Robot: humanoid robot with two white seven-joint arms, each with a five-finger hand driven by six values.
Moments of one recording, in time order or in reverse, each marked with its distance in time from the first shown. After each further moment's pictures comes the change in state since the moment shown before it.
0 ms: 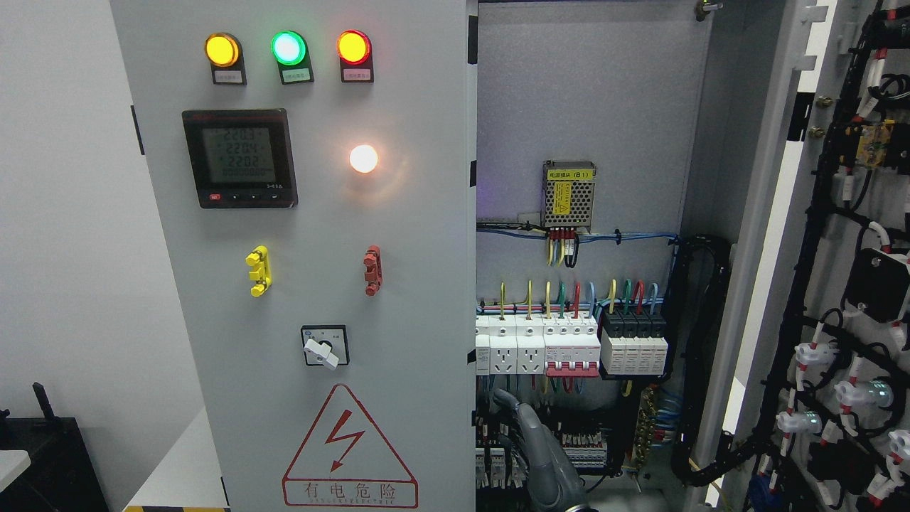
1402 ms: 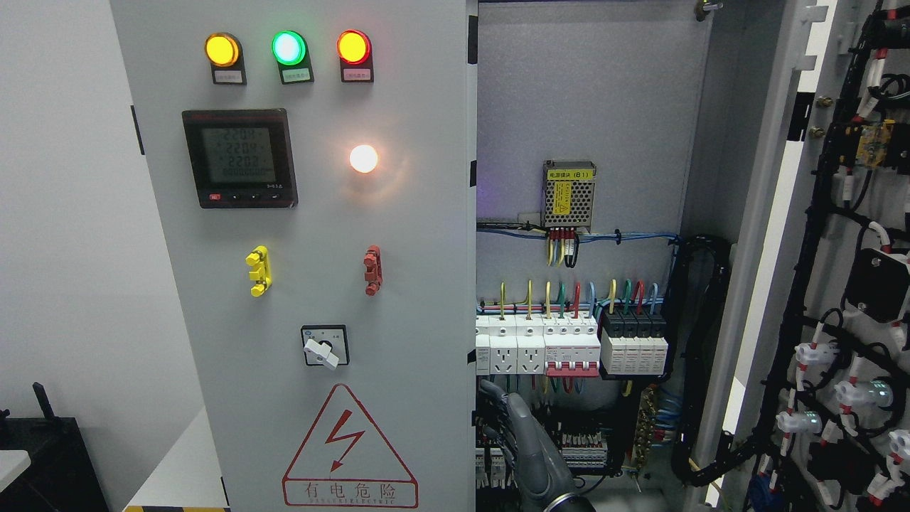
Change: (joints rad) left arm 0.000 0.000 0.000 0.000 0.000 0.000 0.000; right arm -0.044 0.000 0.024 0.018 -0.055 0.007 0.020
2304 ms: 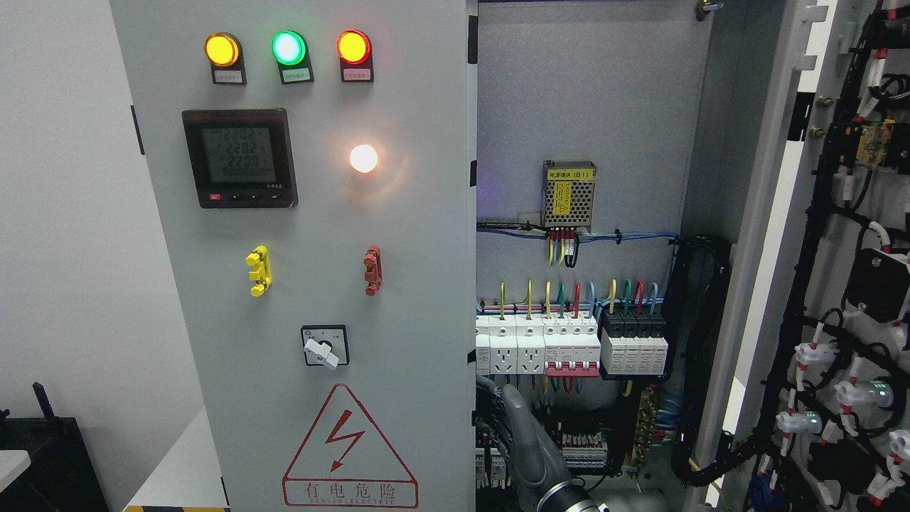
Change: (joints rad) left arm 0.000 0.000 0.000 0.000 0.000 0.000 0.000; right arm -0.043 -0.005 0.001 0.049 -0.038 0.002 0.041
